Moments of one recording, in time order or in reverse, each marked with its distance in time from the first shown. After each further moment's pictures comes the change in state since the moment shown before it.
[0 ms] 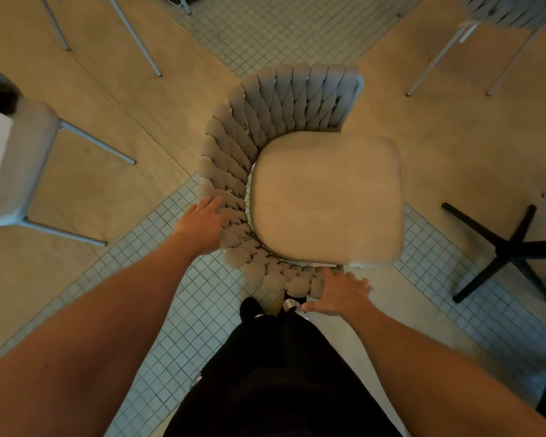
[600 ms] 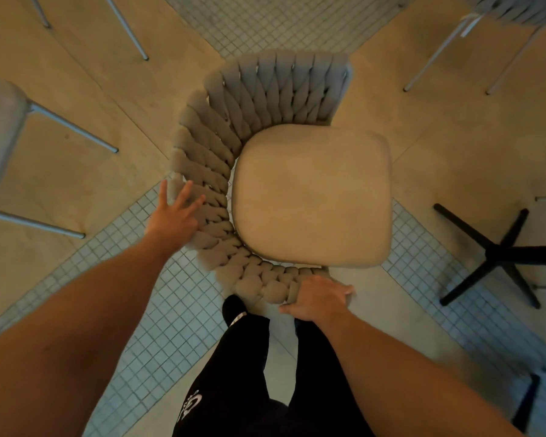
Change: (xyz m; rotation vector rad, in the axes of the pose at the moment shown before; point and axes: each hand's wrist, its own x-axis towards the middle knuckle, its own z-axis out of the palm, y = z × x) left_hand 0.023 0.010 0.019 0.670 -0.089 -0.005; right_hand 0.018 0.003 -0.005 -0.056 -0.085 0.008
